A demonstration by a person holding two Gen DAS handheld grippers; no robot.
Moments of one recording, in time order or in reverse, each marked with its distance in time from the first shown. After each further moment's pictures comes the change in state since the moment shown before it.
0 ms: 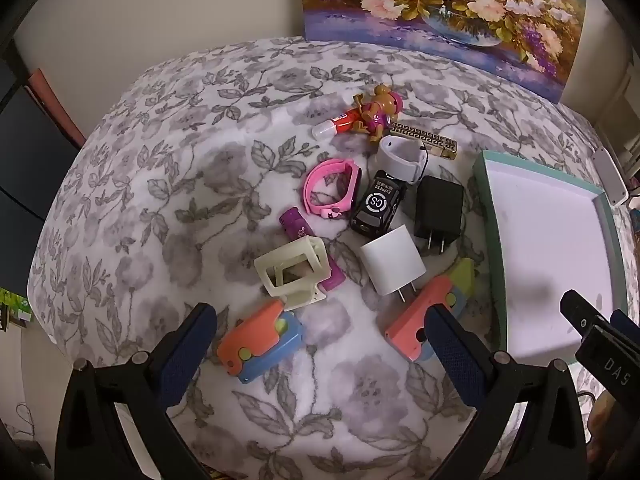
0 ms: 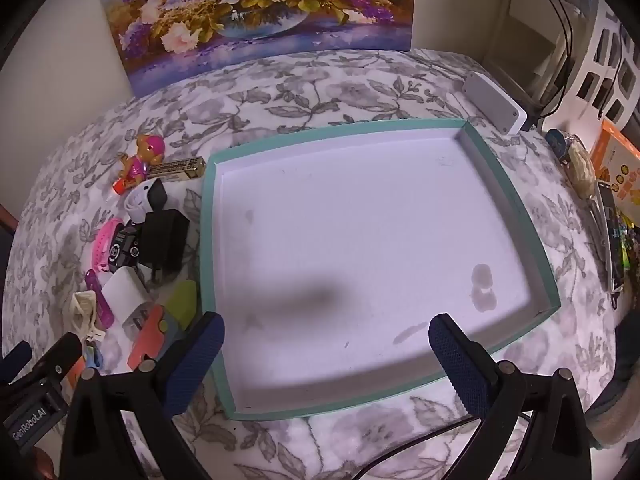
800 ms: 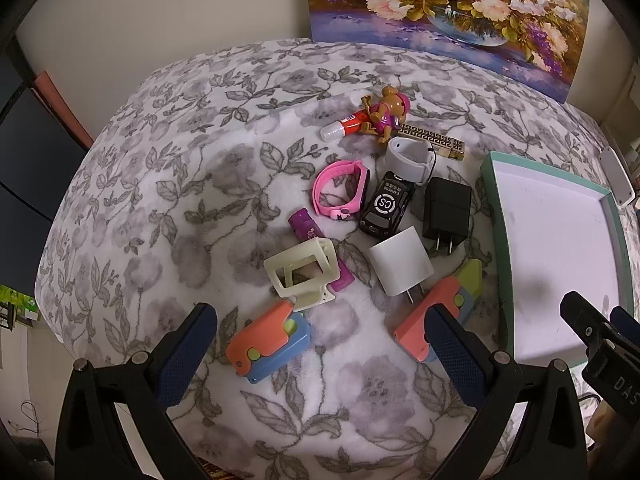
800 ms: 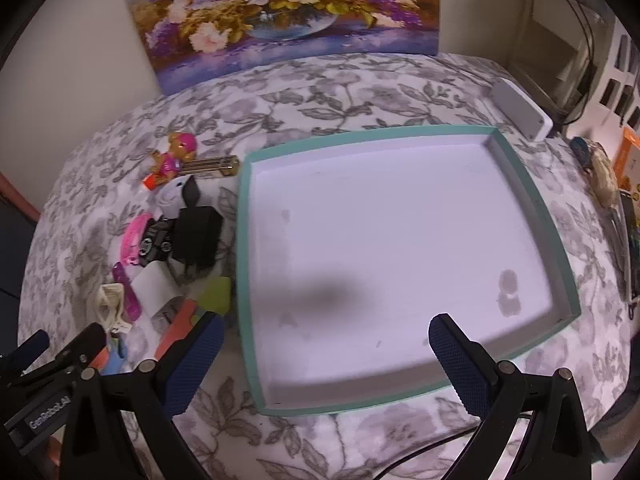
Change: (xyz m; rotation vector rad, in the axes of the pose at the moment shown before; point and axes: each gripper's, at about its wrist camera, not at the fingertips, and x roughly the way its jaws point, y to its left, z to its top) left arm -0.001 -0.001 0.002 0.003 -0.003 0.043; right arm -0.007 0.009 0.001 -0.044 -0.007 0.101
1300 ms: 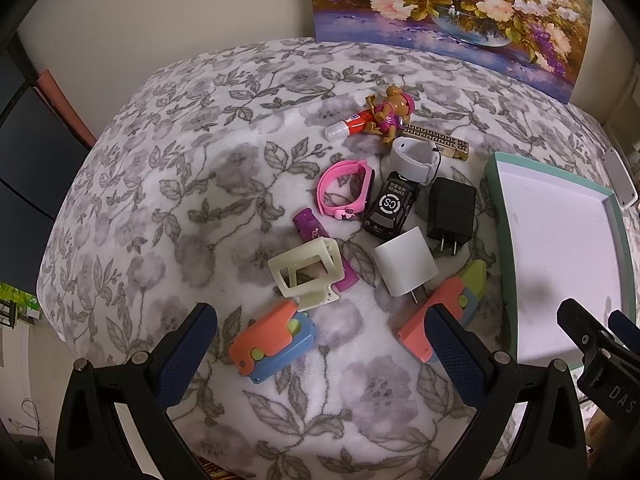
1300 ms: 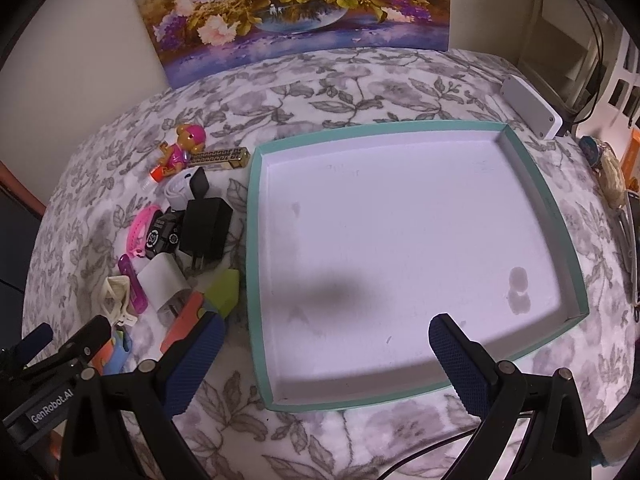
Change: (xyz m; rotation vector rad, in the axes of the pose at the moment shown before) left arm 0.000 0.003 0.000 -0.008 0.001 0.009; right arm 0.003 0.004 -0.002 -0.013 0.020 0.017
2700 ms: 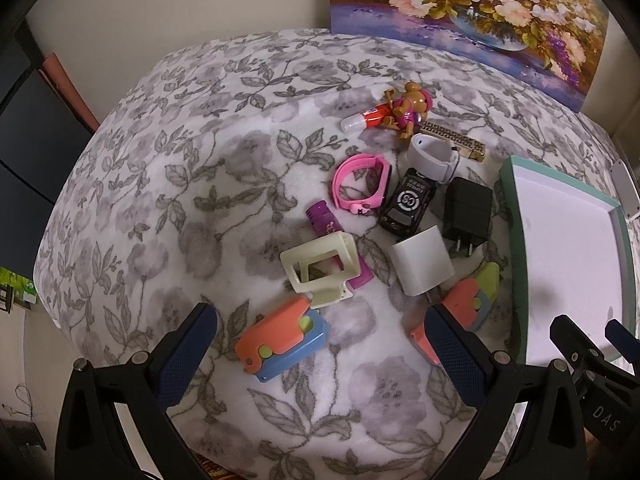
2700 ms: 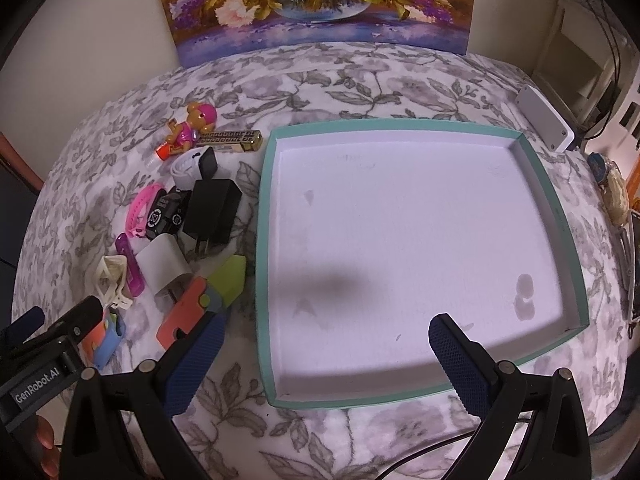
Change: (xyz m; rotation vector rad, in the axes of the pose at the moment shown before) left arm 0.012 0.010 -0.001 -0.050 0.026 0.004; right arm 0.008 0.016 -0.003 -0.071 0.028 -0.021
